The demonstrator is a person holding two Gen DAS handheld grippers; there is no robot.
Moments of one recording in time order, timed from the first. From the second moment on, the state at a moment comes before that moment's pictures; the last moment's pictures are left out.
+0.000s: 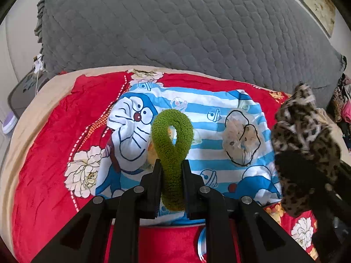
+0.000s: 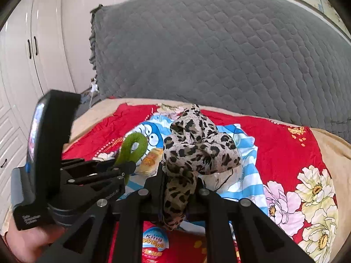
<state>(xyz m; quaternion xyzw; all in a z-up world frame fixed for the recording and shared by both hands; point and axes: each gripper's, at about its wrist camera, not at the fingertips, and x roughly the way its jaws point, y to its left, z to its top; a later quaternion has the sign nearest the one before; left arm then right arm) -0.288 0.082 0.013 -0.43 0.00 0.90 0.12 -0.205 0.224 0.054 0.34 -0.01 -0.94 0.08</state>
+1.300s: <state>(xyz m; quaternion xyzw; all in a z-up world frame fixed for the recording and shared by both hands) -0.336 0.096 -0.064 -0.48 0.02 0.87 0.11 -0.321 0.220 -0.047 0.47 -0.02 -0.88 0.08</state>
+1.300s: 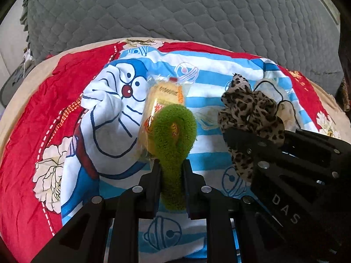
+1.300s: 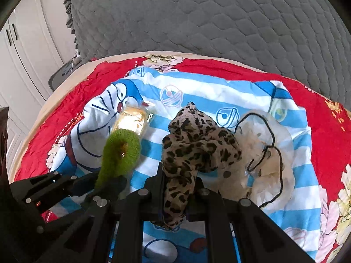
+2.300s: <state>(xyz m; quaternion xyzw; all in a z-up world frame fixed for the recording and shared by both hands) -0.334 0.084 -0.076 -0.50 0.03 0.86 0.09 -0.318 0.229 -0.056 0.48 -0.03 -0.88 0.07</state>
